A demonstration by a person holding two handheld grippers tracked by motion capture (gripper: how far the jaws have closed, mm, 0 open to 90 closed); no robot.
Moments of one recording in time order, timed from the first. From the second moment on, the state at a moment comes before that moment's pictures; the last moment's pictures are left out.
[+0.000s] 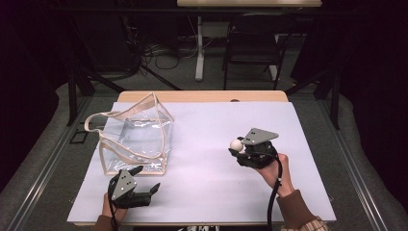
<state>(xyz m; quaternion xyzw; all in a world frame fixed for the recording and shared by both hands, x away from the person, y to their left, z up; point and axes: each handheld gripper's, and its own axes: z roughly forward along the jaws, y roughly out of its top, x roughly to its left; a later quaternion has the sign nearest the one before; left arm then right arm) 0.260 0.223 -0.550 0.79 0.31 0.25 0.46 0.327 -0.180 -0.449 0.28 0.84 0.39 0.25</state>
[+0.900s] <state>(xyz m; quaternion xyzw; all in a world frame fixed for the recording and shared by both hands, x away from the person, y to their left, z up) 0.259 0.223 -0.550 0.80 0.30 0.25 0.46 0.344 -0.165 -0.434 0.26 0.84 0.39 0.25</state>
